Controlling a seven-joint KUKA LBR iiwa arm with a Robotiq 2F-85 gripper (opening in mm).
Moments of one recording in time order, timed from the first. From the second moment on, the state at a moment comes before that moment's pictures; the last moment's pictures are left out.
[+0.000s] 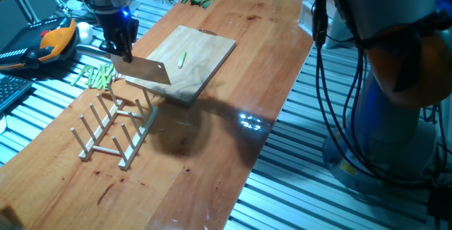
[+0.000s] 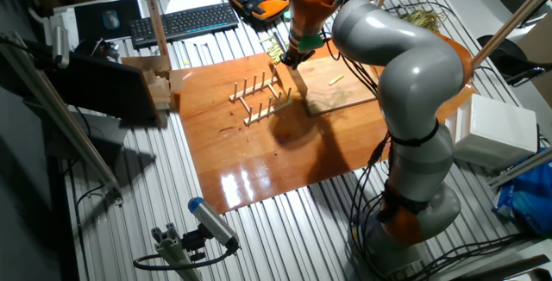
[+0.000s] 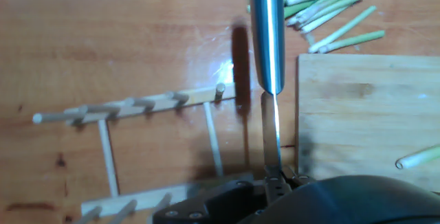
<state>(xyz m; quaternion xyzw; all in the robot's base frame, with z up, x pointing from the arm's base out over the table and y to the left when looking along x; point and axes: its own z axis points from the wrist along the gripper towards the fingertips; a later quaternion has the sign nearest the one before) 0.626 0.106 0.207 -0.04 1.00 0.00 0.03</state>
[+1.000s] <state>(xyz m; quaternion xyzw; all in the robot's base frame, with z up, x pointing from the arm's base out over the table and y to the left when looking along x) 0.634 0.006 0.209 -0.10 0.99 -0.01 0.05</state>
